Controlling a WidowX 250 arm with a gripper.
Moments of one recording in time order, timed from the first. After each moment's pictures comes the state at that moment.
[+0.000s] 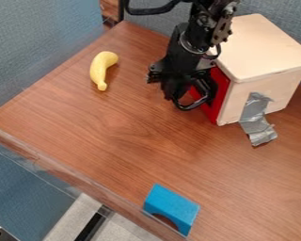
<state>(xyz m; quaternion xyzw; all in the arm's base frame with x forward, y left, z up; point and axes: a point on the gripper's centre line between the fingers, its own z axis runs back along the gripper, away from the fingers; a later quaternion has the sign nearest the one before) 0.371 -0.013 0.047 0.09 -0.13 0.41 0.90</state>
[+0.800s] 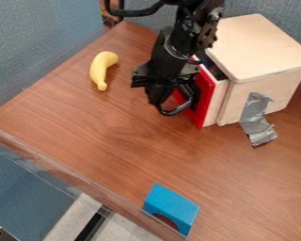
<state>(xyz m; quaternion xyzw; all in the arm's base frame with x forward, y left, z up) 0.345 0.002 0.048 0.11 -0.12 0.43 0.89</state>
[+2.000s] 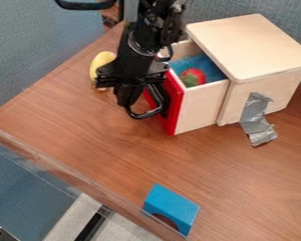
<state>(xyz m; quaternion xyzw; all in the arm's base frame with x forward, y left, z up) 0.306 0.041 0.060 0.11 -0.12 0.45 0.88</state>
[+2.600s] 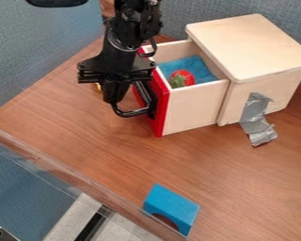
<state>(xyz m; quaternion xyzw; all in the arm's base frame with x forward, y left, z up) 0.297 0.053 0.062 0.09 -0.12 0.41 0.90</state>
